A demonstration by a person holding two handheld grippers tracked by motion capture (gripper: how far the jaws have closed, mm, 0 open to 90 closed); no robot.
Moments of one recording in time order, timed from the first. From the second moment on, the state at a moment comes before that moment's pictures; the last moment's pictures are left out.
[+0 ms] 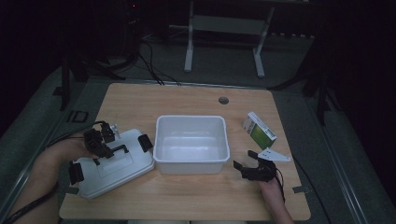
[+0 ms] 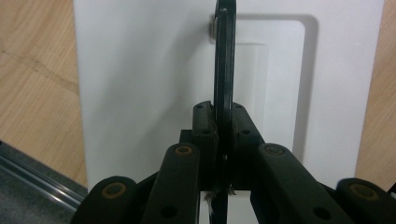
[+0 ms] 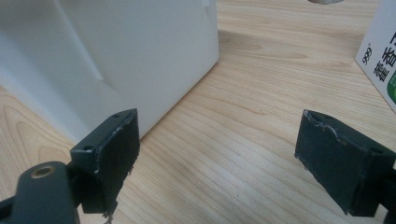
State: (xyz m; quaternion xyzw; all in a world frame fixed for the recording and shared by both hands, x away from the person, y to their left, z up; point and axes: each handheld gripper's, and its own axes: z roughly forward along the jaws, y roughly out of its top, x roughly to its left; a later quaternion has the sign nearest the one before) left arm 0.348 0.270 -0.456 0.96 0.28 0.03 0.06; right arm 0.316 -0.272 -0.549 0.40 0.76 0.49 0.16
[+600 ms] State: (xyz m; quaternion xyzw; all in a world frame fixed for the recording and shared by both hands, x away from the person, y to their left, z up) left arm 0.354 0.262 -0.478 0.96 0.28 0.01 0.06; right arm 0.316 -0.272 -0.549 0.40 0.76 0.49 0.16
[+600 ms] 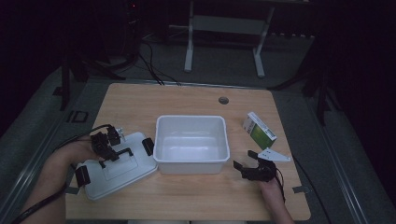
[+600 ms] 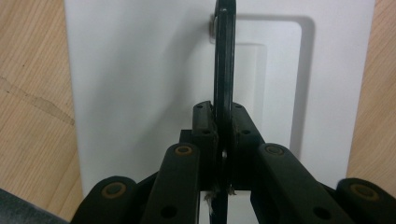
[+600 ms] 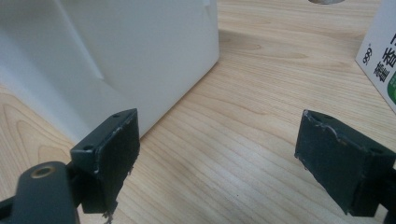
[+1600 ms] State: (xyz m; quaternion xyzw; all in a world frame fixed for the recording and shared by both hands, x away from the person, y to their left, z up) left arm 0.352 0.270 -0.466 0.94 0.33 0.03 0.06; right arm 0.318 -0.278 -0.535 0.39 0.75 0.50 0.17
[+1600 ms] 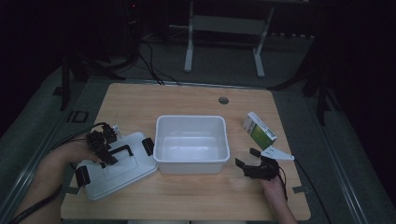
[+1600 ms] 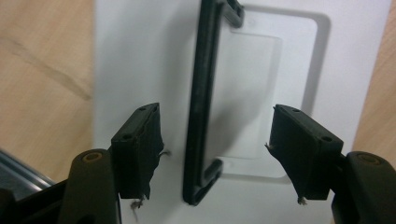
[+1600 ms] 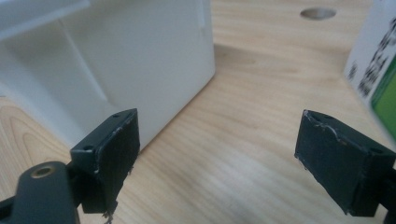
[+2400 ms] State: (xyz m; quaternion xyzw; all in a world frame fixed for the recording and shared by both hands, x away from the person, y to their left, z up) left arm 0.349 0.273 -0.464 0.94 0.33 0.02 0.07; right arm 0.349 -0.314 -0.471 0.38 0.75 0.51 0.17
